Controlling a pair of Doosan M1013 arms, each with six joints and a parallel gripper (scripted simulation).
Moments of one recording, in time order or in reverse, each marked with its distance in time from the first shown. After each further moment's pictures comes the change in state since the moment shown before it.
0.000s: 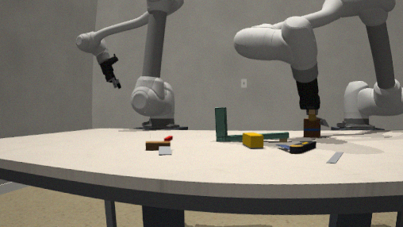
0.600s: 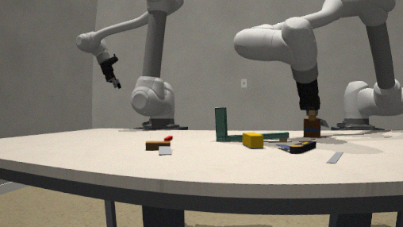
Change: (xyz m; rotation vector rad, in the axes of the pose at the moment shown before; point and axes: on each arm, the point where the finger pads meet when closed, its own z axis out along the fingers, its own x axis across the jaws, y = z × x) left arm 0.000 0.002 0.002 0.000 0.000 0.000; right arm 0.000 0.000 0.000 0.000 0.000 0.000
